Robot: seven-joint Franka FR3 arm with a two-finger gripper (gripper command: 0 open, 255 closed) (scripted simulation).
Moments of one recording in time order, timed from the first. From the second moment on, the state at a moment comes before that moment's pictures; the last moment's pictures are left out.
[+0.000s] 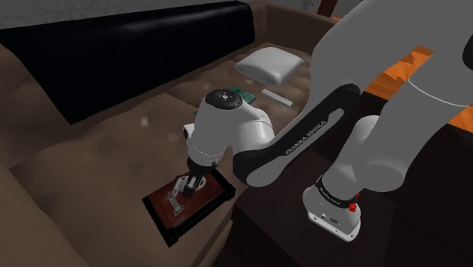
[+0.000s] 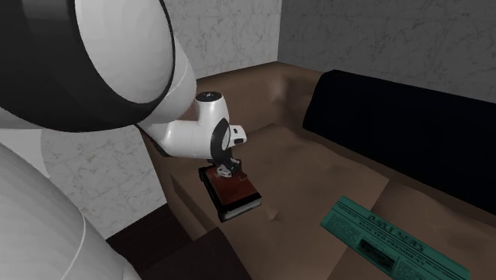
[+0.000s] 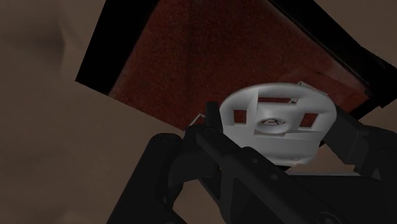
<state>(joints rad) 0.28 -0.02 0.52 -2.57 -0.03 2.74 0.35</state>
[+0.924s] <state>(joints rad) 0.29 0.13 0.47 -2.57 -0.25 2.87 0.51</state>
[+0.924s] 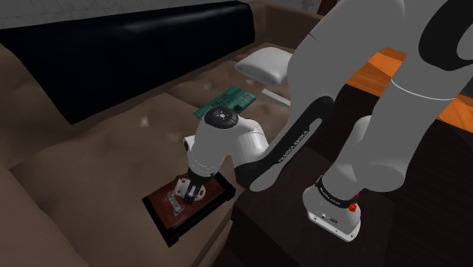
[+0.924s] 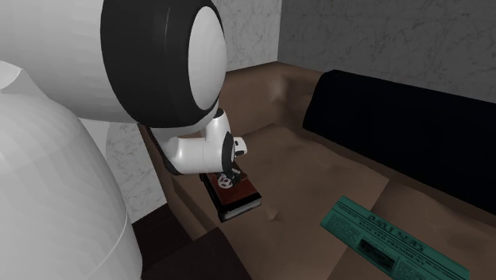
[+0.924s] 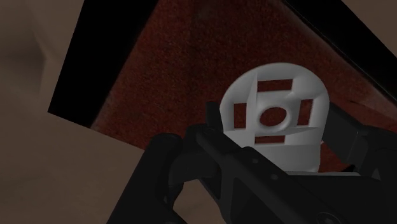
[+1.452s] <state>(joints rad) 0.29 0.13 0.46 -2.57 -0.25 2.87 0.51</state>
